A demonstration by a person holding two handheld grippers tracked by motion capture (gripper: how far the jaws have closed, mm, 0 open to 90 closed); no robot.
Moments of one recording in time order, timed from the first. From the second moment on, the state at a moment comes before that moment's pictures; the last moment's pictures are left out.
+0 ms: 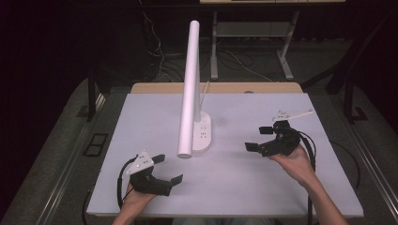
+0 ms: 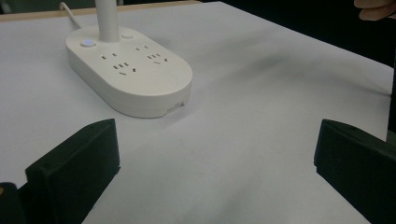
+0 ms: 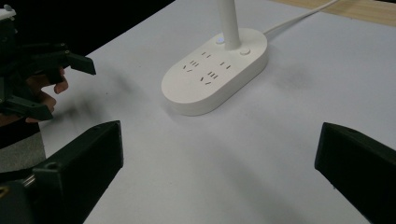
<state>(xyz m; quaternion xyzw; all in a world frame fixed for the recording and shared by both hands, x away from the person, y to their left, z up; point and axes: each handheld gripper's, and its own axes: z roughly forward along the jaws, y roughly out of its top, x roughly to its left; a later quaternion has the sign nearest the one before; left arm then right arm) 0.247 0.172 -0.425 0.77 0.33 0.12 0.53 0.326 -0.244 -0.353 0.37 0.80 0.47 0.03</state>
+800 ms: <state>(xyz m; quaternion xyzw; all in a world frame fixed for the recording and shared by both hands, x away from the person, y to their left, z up) 0.248 0.172 -0.426 0.77 0.33 0.12 0.53 0.358 -0.209 -0.344 0.37 0.80 0.48 0.02</state>
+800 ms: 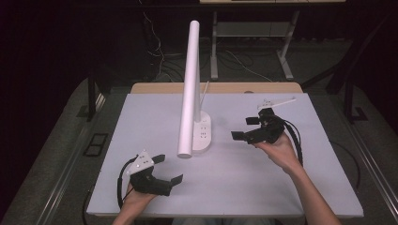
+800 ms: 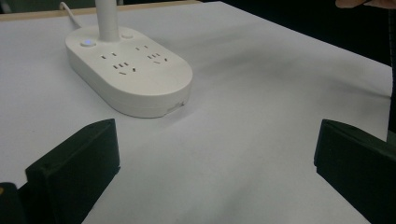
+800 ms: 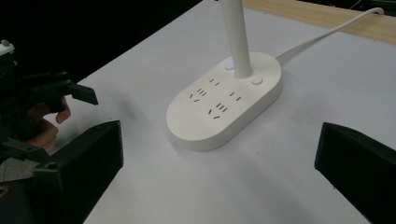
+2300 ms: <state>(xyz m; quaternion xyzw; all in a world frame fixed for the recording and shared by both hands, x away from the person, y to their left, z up) 0.247 0.172 -0.425 0.77 0.33 0.12 0.54 0.423 -0.155 -0.352 0.40 0.79 0.46 0.02</state>
